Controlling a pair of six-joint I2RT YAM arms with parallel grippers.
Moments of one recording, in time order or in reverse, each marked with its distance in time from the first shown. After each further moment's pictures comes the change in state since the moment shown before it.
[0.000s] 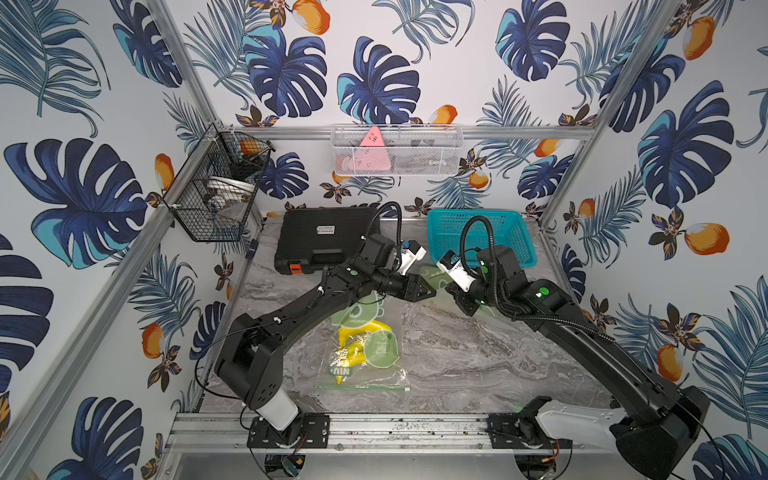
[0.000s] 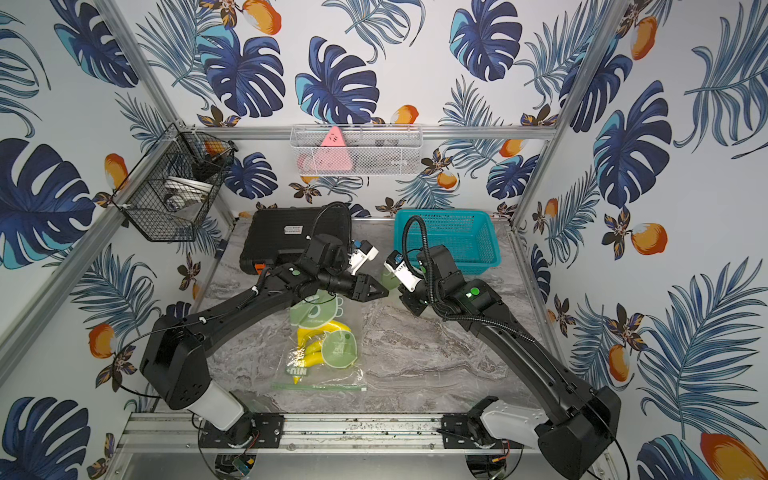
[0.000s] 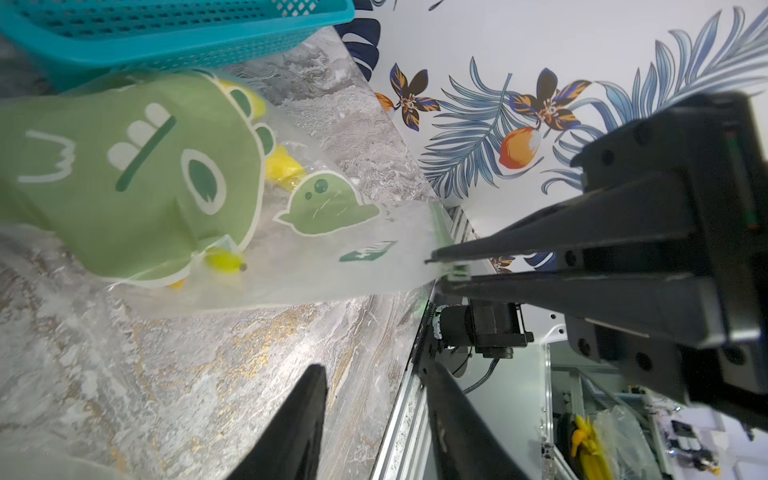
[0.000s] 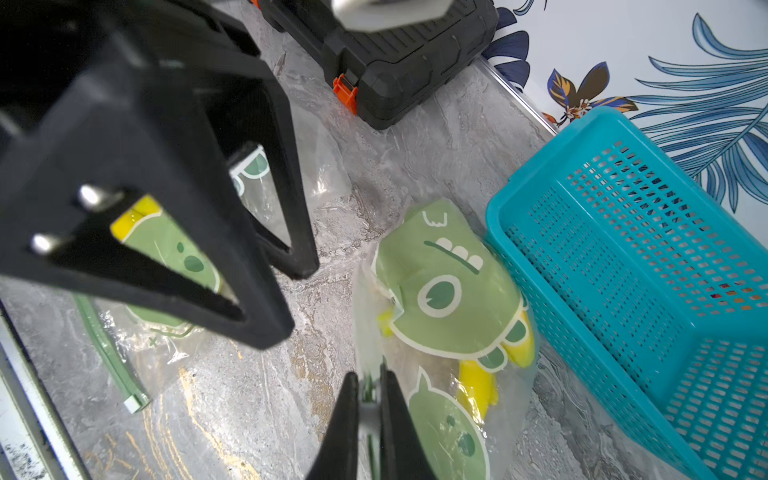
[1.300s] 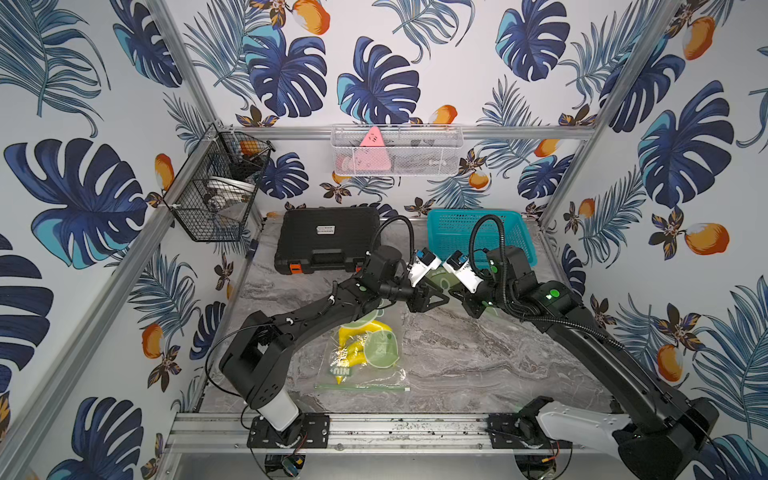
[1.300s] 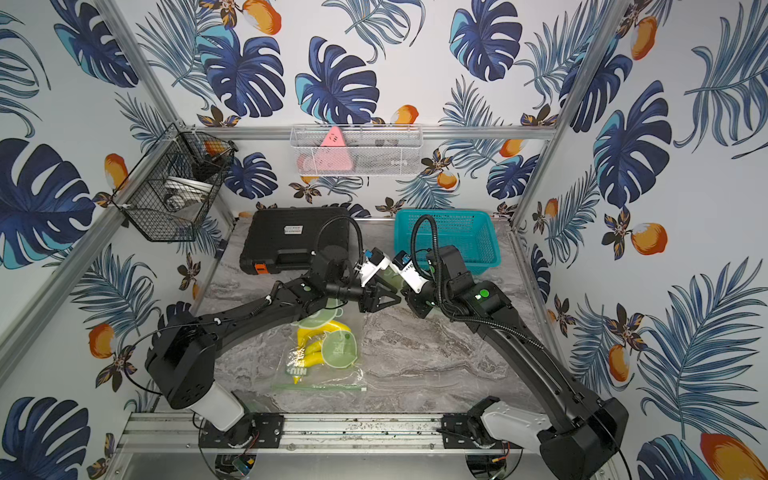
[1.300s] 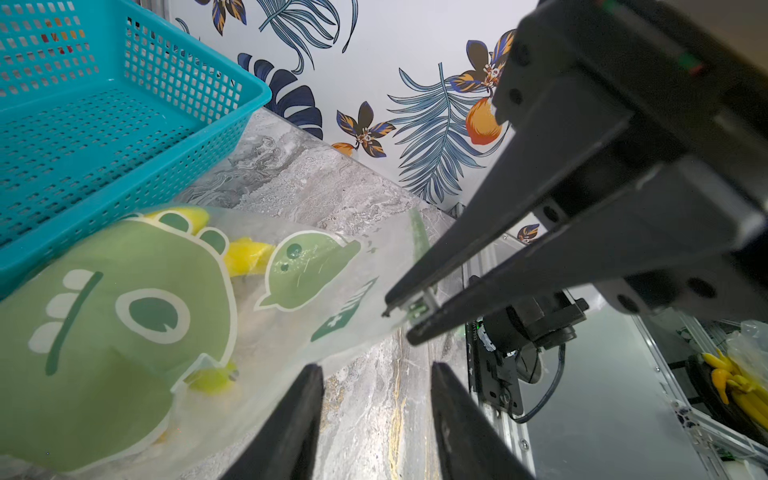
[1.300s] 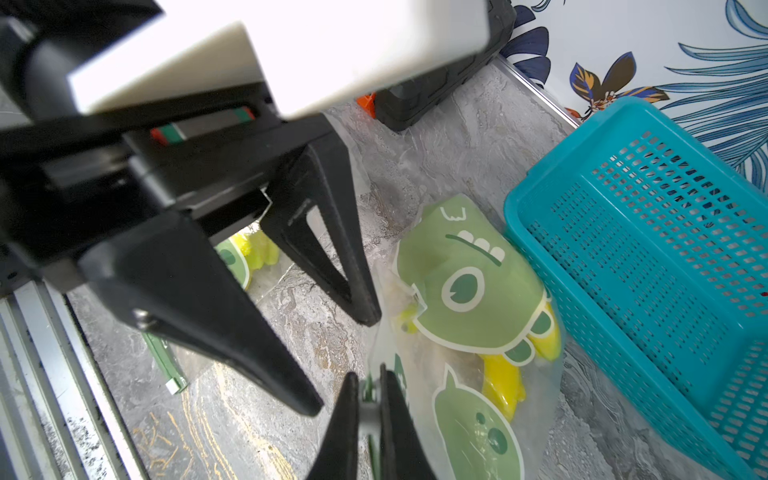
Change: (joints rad) left arm -0.061 0.023 -0.150 0.407 0.026 0.225; right arm -0.050 -0.042 -0.006 -0.039 -0.104 0.008
